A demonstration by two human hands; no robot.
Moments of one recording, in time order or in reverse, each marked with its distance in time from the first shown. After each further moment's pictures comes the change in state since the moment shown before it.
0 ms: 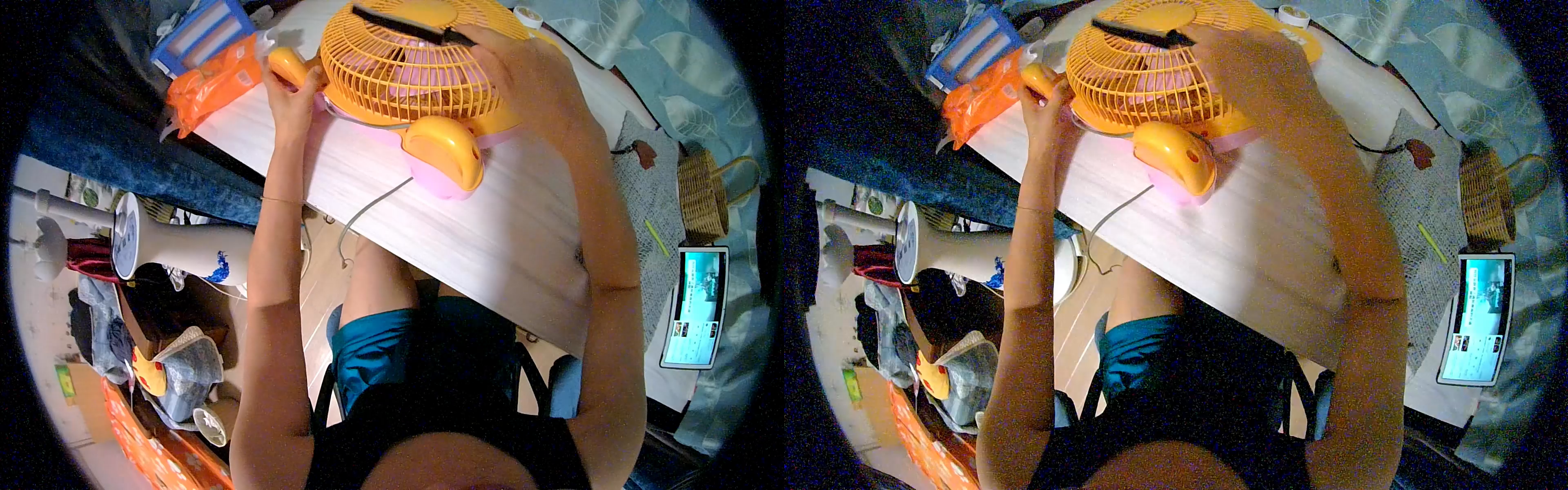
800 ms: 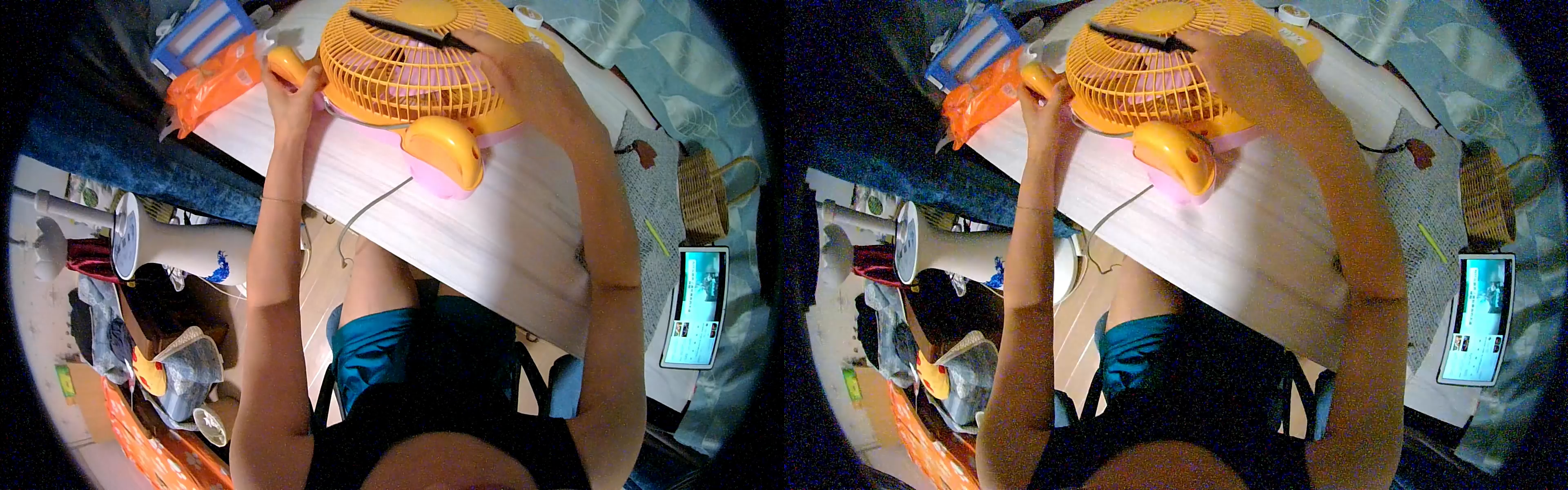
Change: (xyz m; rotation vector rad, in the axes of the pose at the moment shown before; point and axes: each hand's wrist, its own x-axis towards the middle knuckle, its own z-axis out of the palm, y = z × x) left_hand 0.002 -0.003 -0.001 0.016 -0.001 0.020; right_hand 0.000 -0.006 -0.010 0.168 -0.069 0.026
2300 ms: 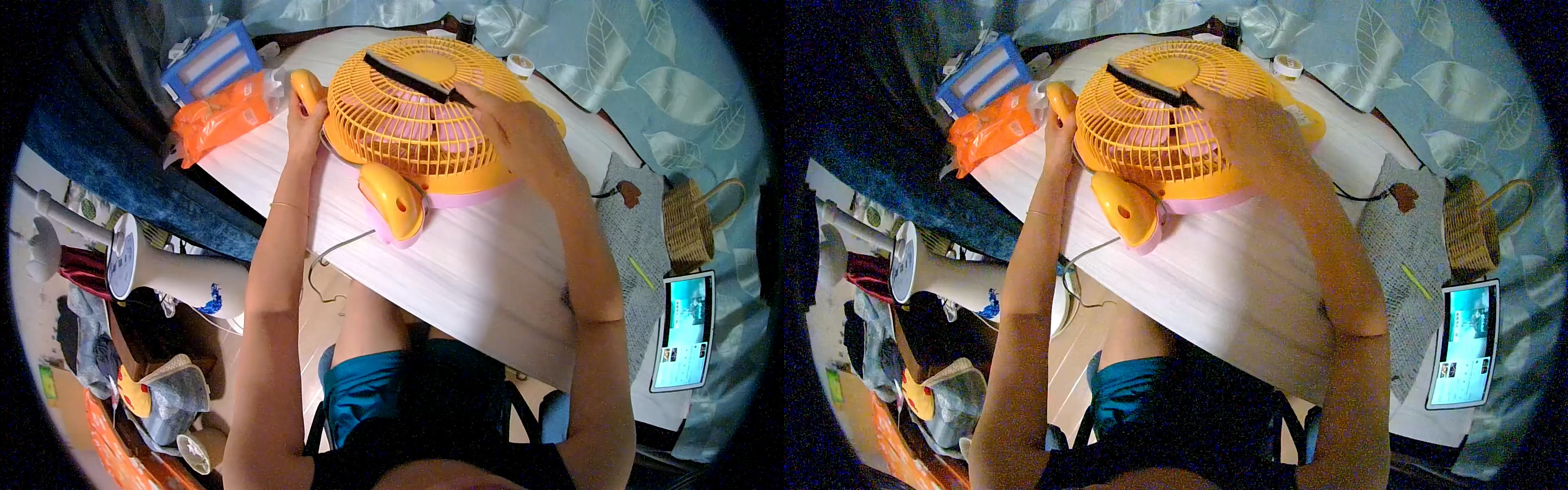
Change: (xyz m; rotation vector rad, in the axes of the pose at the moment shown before) left_hand 0.030 -0.018 0.020 -0.241 -0.062 -0.190; right_hand 0.004 -0.003 -0.006 0.028 -0.019 0.132
